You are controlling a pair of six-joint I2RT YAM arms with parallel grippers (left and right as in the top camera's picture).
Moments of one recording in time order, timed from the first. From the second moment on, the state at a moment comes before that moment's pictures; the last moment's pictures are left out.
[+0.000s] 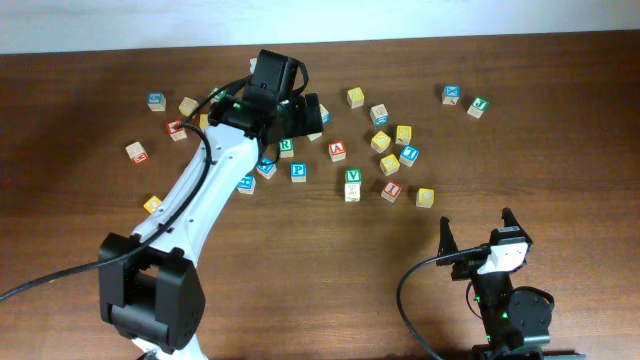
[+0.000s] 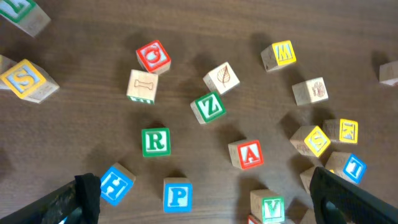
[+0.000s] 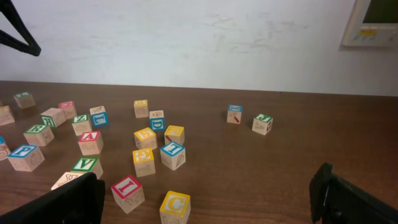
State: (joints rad) left arm -0.39 1.88 1.64 -0.72 -0.07 -0.47; right arm 0.02 0.01 0.01 -0.07 -0.06 0.00
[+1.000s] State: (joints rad) left arm -0.45 2.05 1.62 -0.74 -0.08 -0.47; right arm 0.02 0.01 0.01 -0.07 -0.06 0.00
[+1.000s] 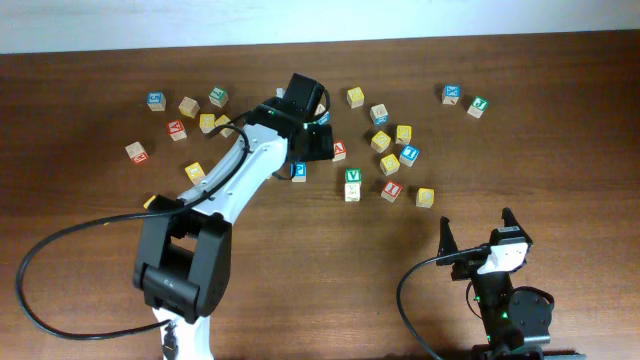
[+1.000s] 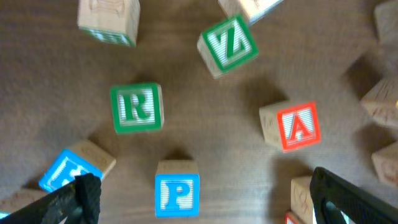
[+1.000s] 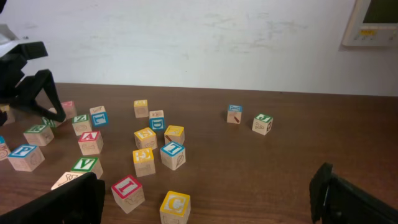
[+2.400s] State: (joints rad) left arm -0.12 1.87 1.62 -1.03 -0.10 -0.58; right arm 0.02 0.01 0.01 -0.07 -0.06 0.00
